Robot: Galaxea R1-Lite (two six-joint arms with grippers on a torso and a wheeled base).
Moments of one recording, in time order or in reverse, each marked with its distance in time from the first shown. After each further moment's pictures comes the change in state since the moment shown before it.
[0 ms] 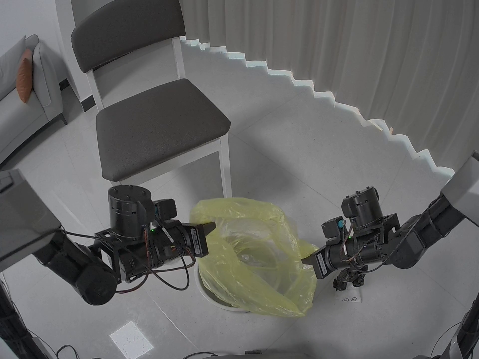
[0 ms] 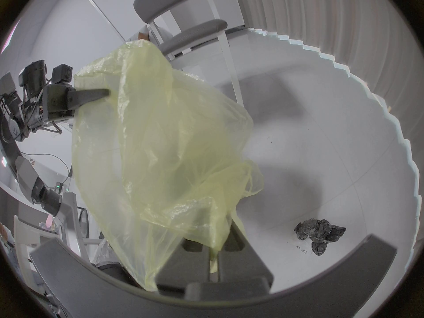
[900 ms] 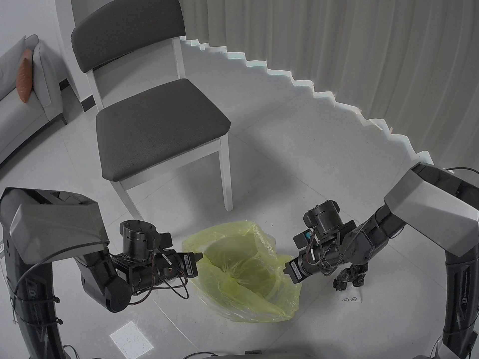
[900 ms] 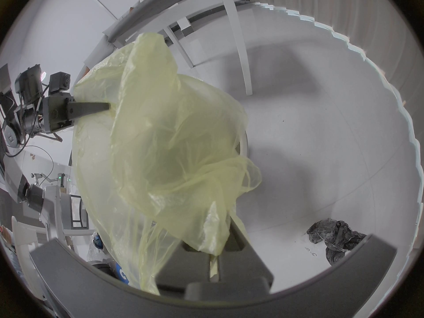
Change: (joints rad) left arm 0.125 0.327 0.065 -0.229 -0.077 -0.028; right arm 0.017 0.305 -0.294 0.157 0.000 -0.031
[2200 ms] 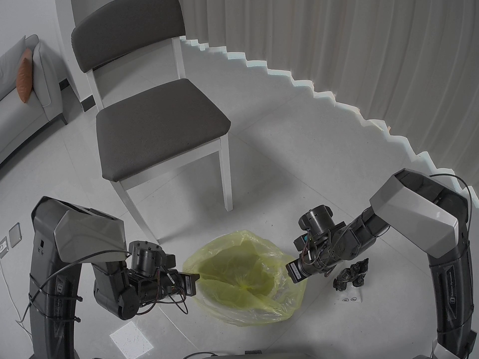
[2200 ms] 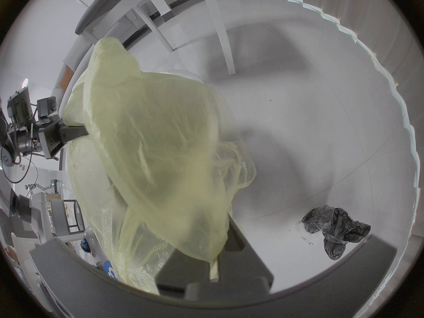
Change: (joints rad) left arm 0.034 0.208 -0.015 -0.057 -0.010 0.120; right arm -0.034 0.125 -0.147 0.134 -0.061 0.021
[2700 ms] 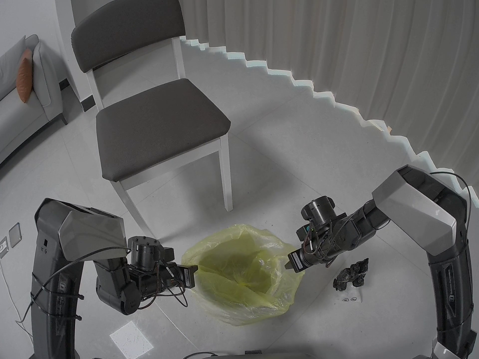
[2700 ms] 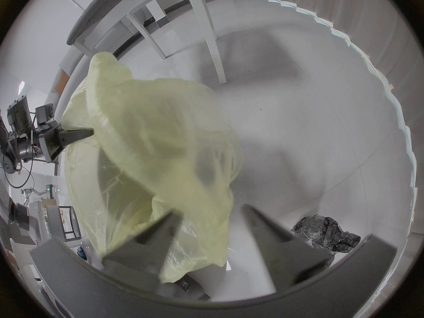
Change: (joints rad) left arm 0.031 0.036 -0.063 -0.024 0.000 0.024; right arm -0.031 0.019 -0.093 0.044 -0.016 -0.011
